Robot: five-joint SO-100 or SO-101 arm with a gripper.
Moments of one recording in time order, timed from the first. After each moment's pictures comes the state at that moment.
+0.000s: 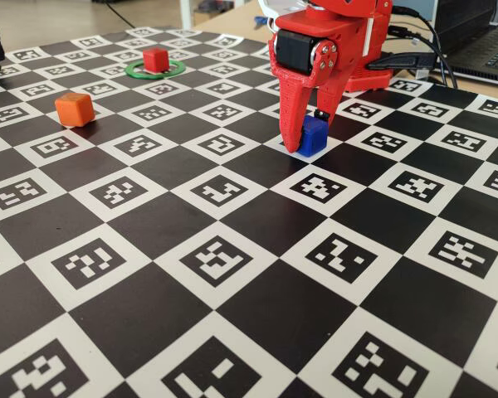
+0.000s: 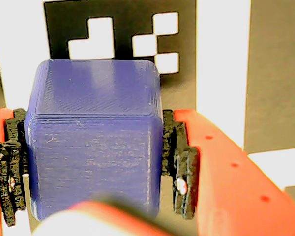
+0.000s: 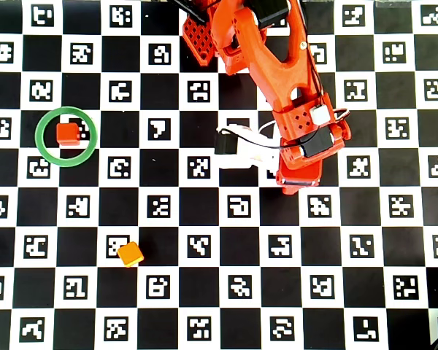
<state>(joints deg) -22.1 84.7 109.6 66.4 26.0</state>
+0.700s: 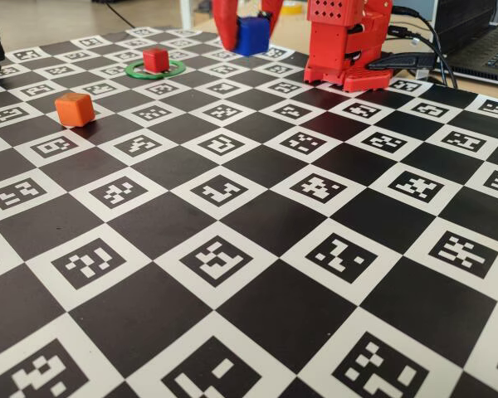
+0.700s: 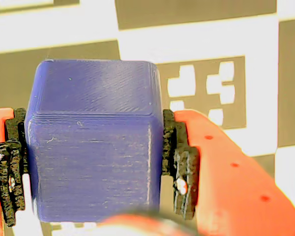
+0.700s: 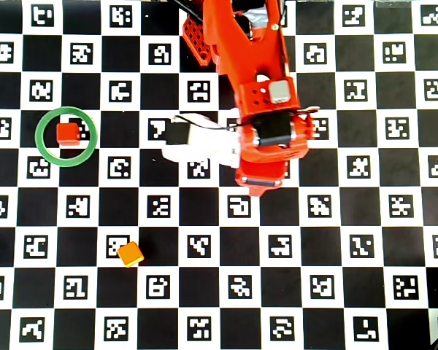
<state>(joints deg) -1.2 94.7 88.2 93.3 8.0</state>
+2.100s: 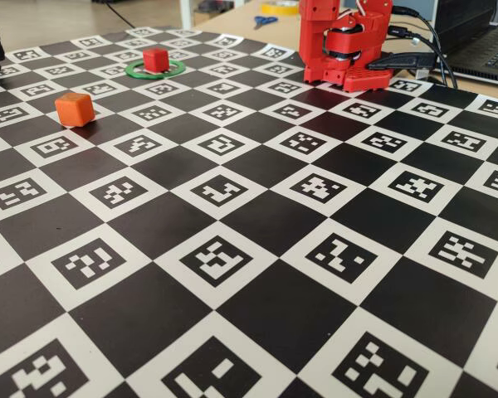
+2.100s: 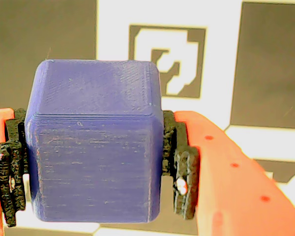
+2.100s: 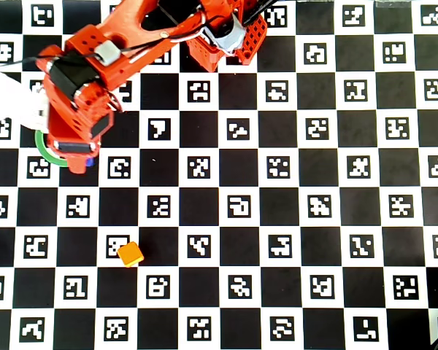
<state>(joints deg) 50.2 76.8 53.5 99.7 -51.4</state>
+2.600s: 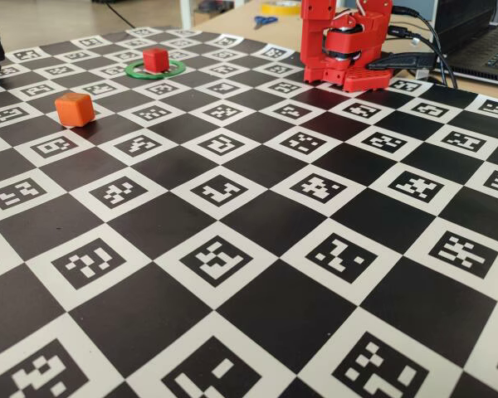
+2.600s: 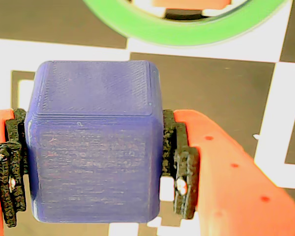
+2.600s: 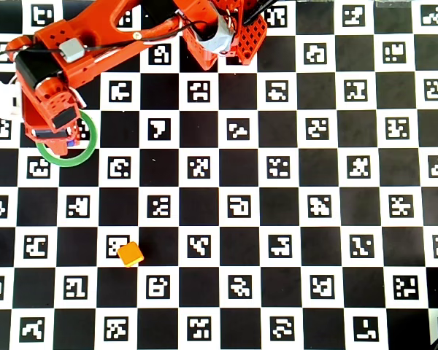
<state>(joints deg) 56.2 68.3 53.5 99.7 -60.6</state>
